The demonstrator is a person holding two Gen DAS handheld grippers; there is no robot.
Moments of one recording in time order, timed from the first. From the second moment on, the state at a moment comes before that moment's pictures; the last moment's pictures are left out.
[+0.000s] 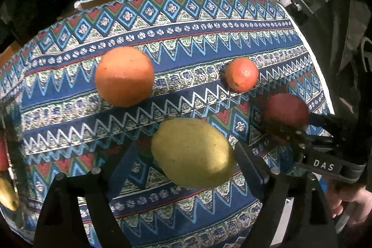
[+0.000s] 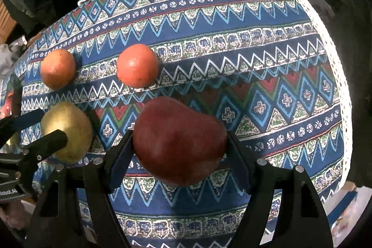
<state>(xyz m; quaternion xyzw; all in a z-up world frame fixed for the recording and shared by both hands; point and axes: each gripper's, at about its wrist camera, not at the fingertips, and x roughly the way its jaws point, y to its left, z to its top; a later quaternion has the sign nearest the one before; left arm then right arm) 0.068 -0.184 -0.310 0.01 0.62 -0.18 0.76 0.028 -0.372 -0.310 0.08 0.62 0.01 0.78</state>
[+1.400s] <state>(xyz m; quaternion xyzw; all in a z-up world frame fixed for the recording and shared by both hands) 0.055 -0.177 -0.306 0.04 0.60 -0.19 0.78 0.026 -0.354 -0.287 0.06 0.57 0.03 0.82</state>
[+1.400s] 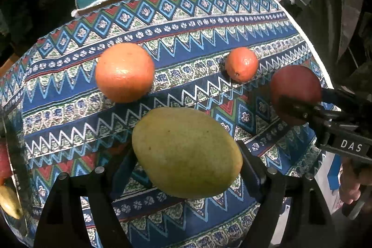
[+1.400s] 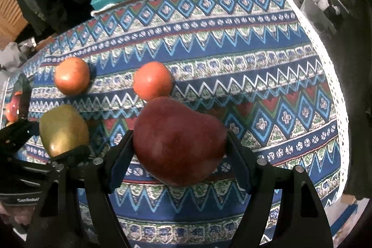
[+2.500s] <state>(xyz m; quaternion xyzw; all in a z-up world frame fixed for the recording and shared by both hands) 0.030 -0.107 -0.170 -0.01 0.47 -0.17 0.86 0.018 -0.303 -0.157 0.02 0.45 0.09 0.89</state>
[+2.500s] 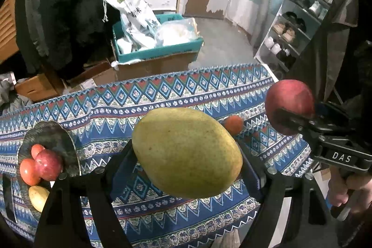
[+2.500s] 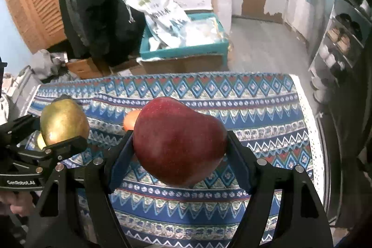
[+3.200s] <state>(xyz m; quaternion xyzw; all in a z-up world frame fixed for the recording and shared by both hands) 0.015 -0.065 -0.138 -0.02 0.44 -0.14 0.89 0.016 -0.270 -0.122 0.03 0.41 0.14 0.90</state>
